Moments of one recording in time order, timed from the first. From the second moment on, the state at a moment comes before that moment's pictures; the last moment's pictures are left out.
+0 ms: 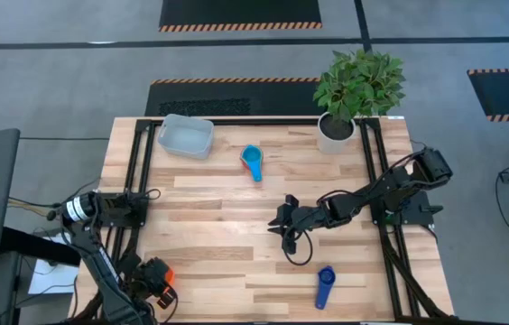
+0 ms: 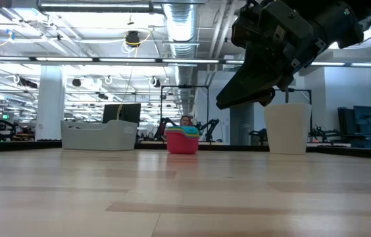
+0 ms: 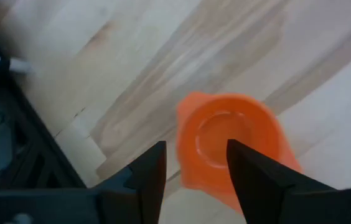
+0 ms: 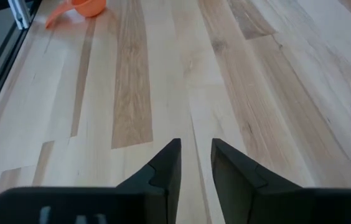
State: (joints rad) left arm -1.15 1.89 1.26 -1.28 -0.25 -2.04; right arm 0.28 1.63 0.76 0.27 0.21 0.41
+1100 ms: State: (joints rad) left arm -1.09 1.82 1.08 -1.13 -0.32 -2.07; right arm 0.32 1.63 0.76 0.25 0.21 0.44
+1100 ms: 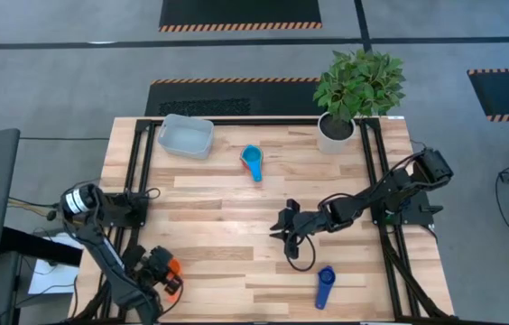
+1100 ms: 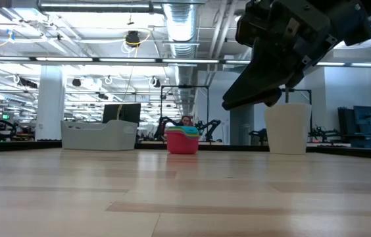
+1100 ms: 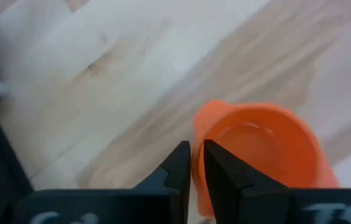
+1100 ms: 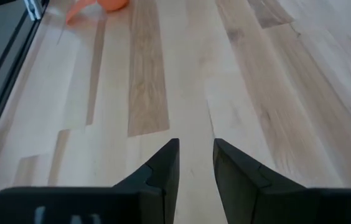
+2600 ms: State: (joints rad) left arm -0.02 1.62 1.08 -0.39 -0.63 -0.96; right arm 0.45 1.48 0.76 -0.09 0.57 0.60
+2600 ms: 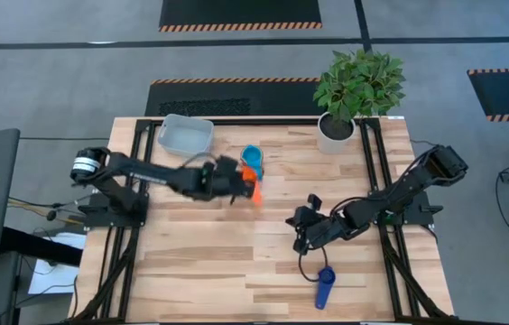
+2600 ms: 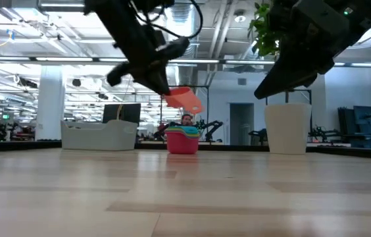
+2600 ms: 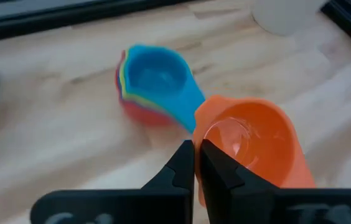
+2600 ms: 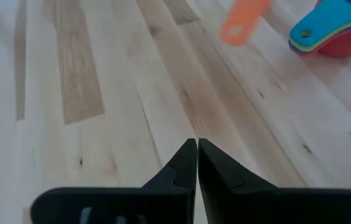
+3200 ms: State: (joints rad) left arm 0.39 1.65 1.08 -0.23 -0.21 -0.72; right arm 0.45 1.48 0.76 -0.13 0.56 0.60
